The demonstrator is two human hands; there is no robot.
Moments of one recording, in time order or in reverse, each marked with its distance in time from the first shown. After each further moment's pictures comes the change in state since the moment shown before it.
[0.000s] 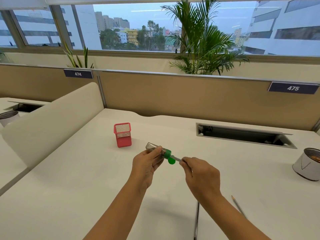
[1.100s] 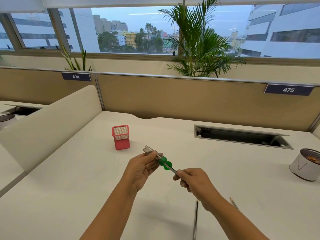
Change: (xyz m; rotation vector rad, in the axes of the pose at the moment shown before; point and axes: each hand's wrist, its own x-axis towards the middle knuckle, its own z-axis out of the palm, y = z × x) left_hand 0.003 0.008 -0.014 0.062 -0.112 -0.070; right_hand 0.008 -0.021 -0.028 0.786 -0.593 0.793
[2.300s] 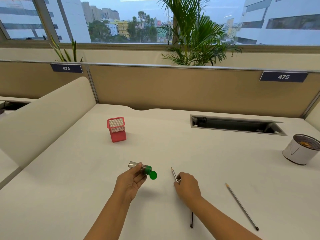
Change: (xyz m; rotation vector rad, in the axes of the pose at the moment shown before) left_hand -0.004 -0.045 -0.046 -0.101 0.336 -0.182; right_hand 0.058 0.104 0.037 -0.635 0.168 0.013
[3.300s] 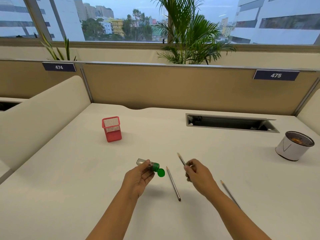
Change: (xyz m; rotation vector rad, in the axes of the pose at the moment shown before) left_hand -0.002 -0.013 0.027 0.025 -0.069 -0.061; right_hand -0.028 0.002 -0.074 0.468 0.008 -0.036
